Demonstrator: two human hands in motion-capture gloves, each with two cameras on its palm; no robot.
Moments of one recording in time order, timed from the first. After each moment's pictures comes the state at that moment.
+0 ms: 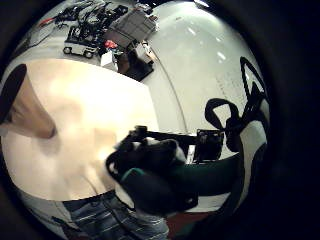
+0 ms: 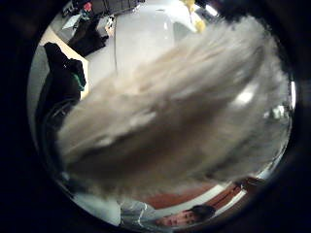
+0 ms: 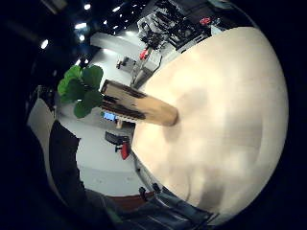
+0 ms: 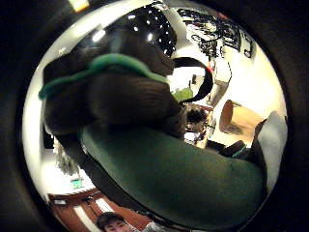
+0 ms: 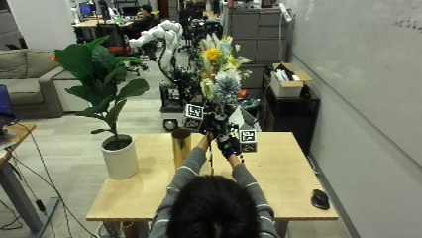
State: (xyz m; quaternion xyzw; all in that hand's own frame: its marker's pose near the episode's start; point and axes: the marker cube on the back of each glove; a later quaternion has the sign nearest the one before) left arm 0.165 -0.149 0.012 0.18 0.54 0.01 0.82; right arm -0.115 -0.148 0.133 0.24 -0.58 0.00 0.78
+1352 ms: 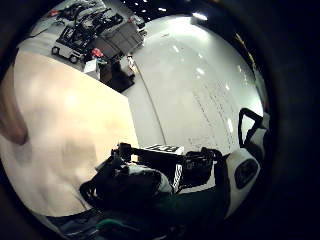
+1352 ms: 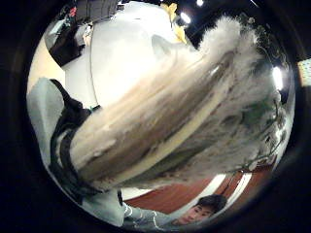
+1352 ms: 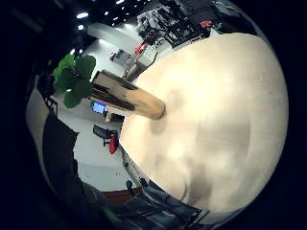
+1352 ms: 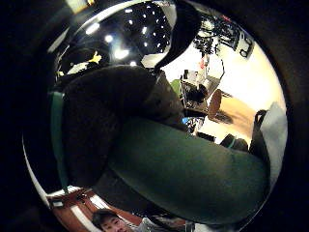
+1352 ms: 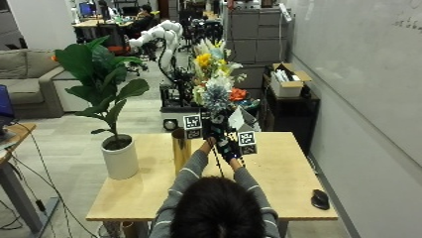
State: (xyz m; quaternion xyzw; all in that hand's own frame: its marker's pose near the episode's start) left arm 0.174 -0.134 0.012 0.27 0.67 0.12 0.68; right arm -0.107 -0.143 0.156 0.22 -0.52 0.01 0.83
